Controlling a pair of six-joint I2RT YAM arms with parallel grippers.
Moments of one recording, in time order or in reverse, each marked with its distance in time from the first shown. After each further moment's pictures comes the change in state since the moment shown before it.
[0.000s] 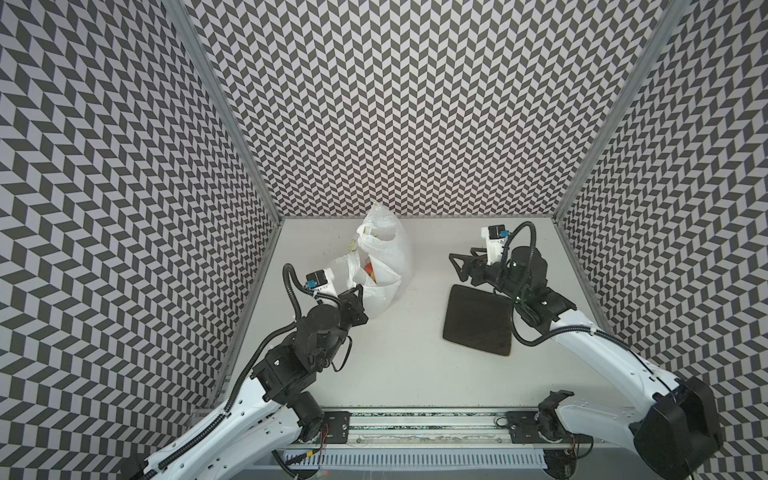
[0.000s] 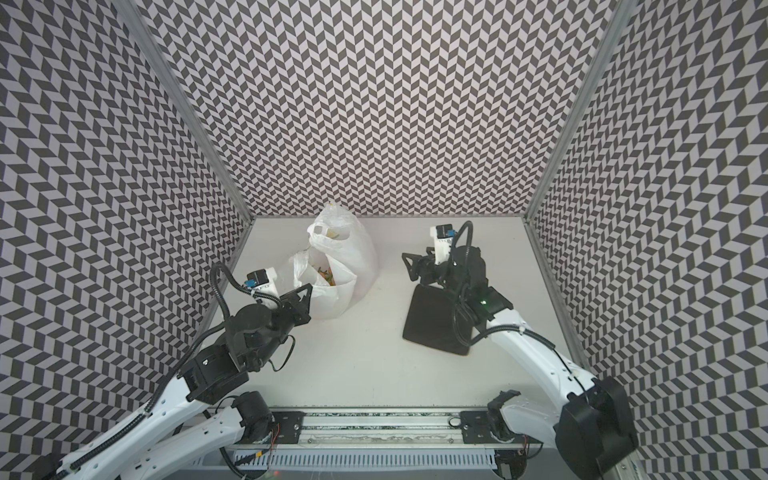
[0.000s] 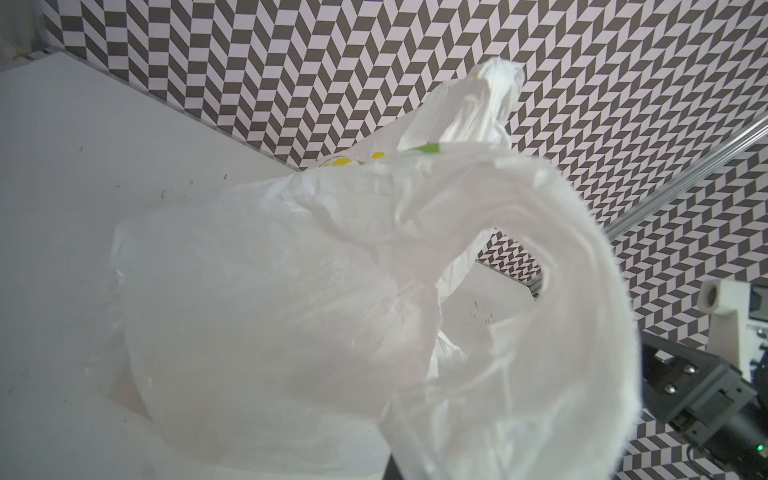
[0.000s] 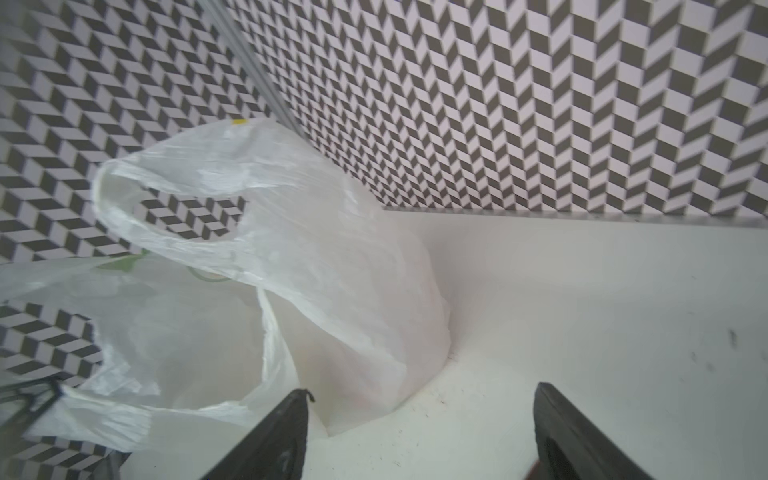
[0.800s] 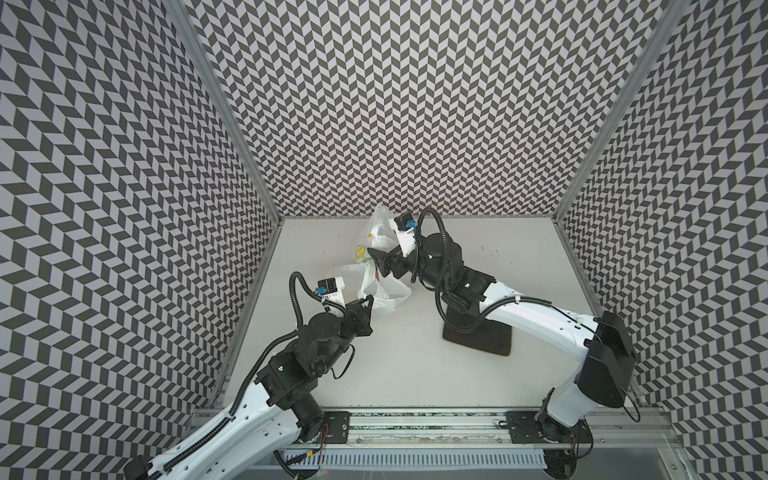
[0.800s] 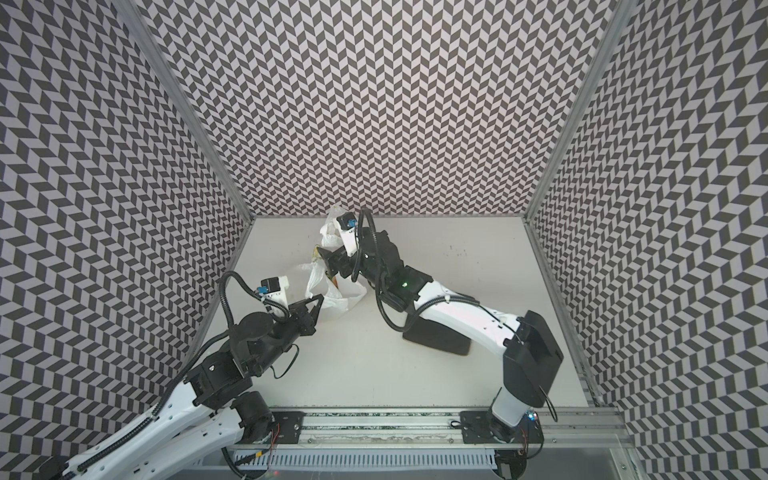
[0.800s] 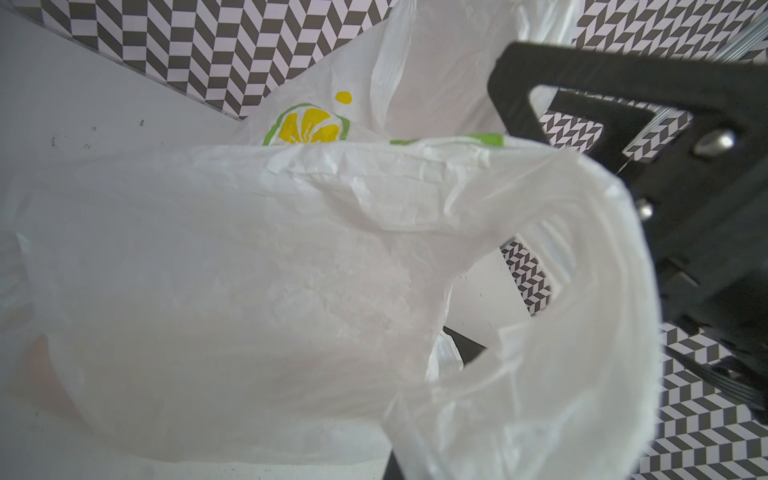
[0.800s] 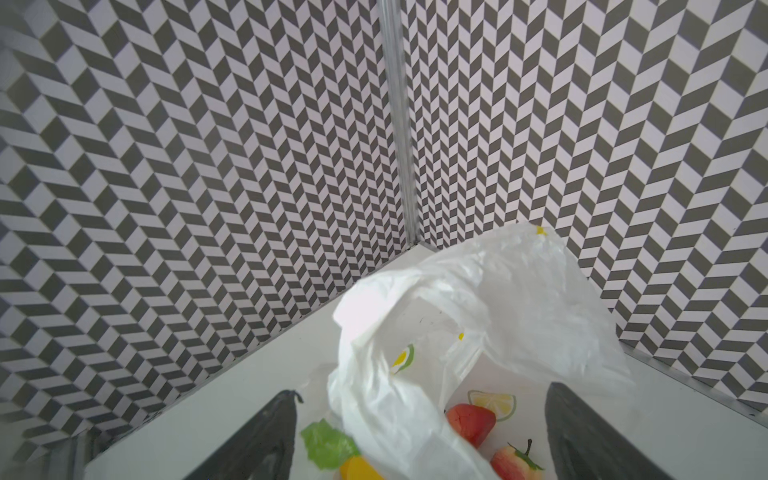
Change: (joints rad) left arm 0.000 -0.010 -0.073 0.055 0.148 0.010; right arm 0.396 0.457 0.505 0.058 0.326 -0.214
